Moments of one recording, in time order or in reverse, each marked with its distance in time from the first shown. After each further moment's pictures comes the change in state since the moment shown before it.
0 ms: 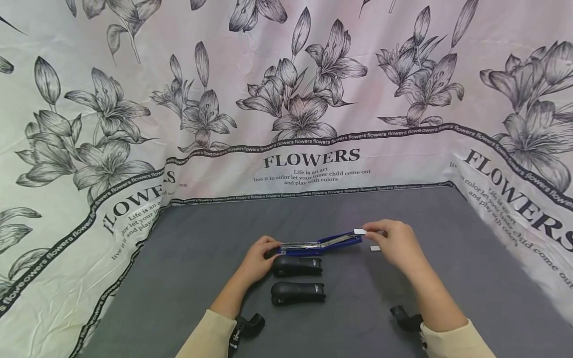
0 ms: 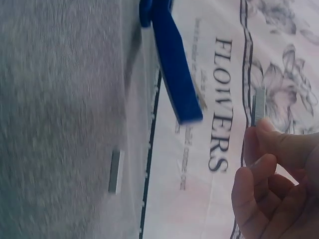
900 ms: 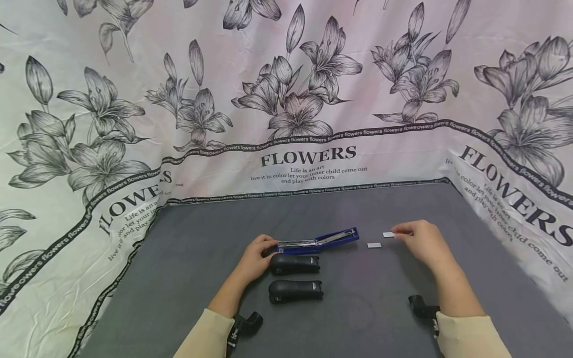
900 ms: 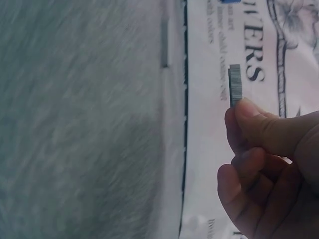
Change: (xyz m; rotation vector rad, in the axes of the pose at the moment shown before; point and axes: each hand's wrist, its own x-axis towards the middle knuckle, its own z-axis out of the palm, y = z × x) left_hand 0.000 -0.001 0.003 0.002 0.008 -0.008; right_hand 0.005 0.078 -0.028 -0.101 -0.087 0.099
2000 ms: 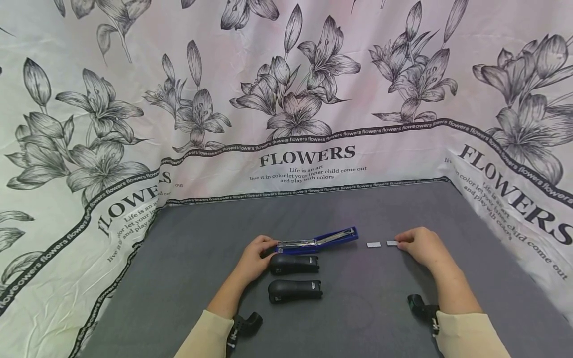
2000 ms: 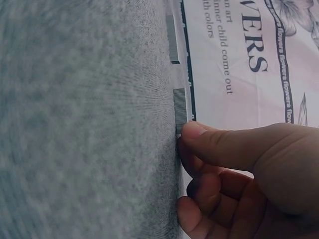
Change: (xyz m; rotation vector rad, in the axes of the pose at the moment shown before) left_hand -0.002 0.004 -0.003 0.006 -0.005 -0.018; right_hand 0.006 0.028 0.012 -0.052 -0.088 0.047
